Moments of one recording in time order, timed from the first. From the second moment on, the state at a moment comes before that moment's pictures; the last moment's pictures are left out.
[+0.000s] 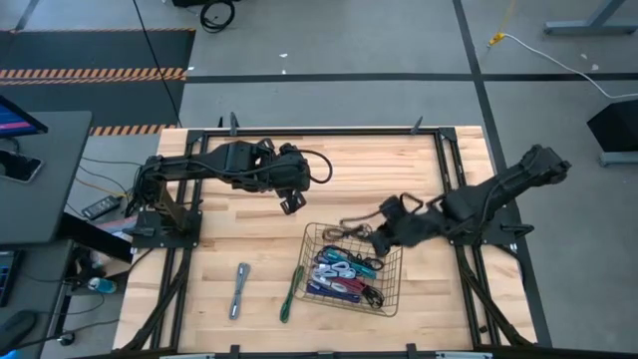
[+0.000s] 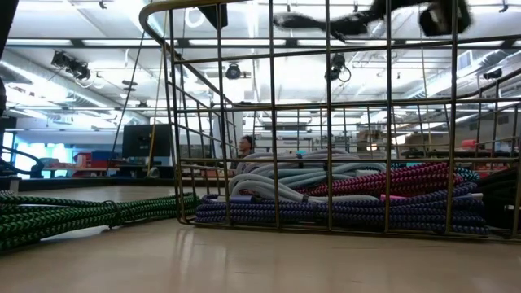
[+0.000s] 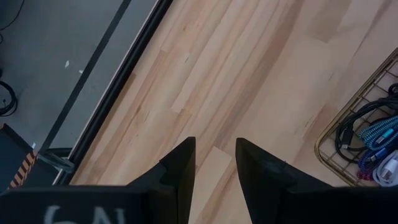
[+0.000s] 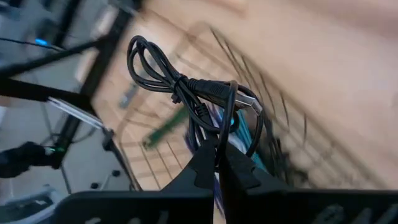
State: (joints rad) left arm -0.04 1.75 2.02 -1.45 -0.50 -0.43; right arm 0.44 1.27 1.09 -0.65 0.34 1.35
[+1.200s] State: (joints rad) left arm -0.04 1.76 2.02 -1.44 -0.50 -0.39; right arm 0.52 1.62 1.09 -0.68 0.11 1.73
